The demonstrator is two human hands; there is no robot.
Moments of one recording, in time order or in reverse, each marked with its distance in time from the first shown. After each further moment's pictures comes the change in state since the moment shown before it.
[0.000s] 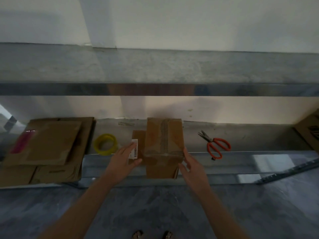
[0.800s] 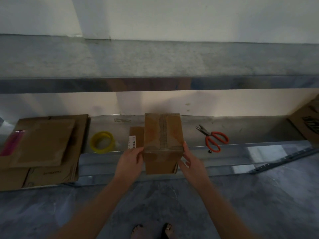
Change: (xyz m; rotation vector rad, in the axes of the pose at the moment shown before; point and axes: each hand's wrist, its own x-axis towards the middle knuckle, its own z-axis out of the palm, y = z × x) left_hand -0.010 0.048 0.016 -0.013 0.157 -0.018; right_hand 0.001 0.003 0.005 0.026 -0.039 0.069
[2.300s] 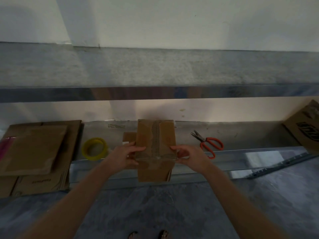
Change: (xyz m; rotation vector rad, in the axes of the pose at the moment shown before) left_hand 0.055 -0.003 -0.029 -0.162 -0.392 0.225; right_hand 0.061 0.001 -0.059 -0.081 -0.232 -0.217
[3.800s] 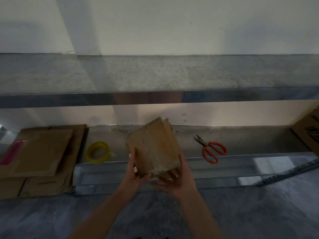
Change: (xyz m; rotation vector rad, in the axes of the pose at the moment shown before) left_hand -0.030 0.012 0.086 -0.678 0.272 -0.252; right_hand -0.025 -0.049 0.072 1.755 0.073 0.720
